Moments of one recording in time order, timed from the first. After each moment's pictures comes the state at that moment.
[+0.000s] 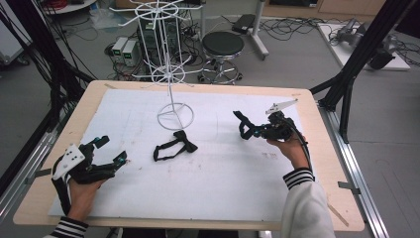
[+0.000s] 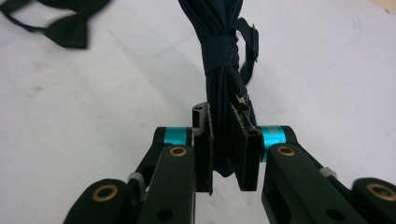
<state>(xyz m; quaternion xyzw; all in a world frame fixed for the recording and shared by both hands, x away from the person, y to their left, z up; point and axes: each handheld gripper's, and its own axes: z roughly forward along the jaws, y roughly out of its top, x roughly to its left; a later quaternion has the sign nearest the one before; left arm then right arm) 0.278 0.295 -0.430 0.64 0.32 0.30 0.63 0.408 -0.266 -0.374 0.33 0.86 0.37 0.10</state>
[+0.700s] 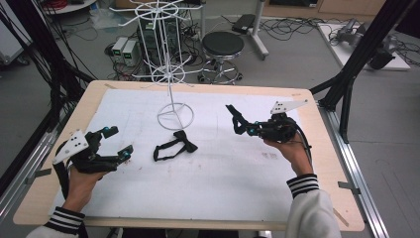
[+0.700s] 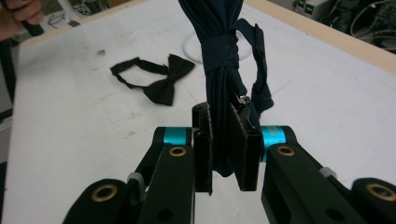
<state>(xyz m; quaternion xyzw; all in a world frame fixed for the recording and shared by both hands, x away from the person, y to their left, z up) 0.292 0.276 -0.387 0.67 0.26 0.25 0.64 0.381 -0.258 -0.346 0.27 0.83 0.49 0.07</state>
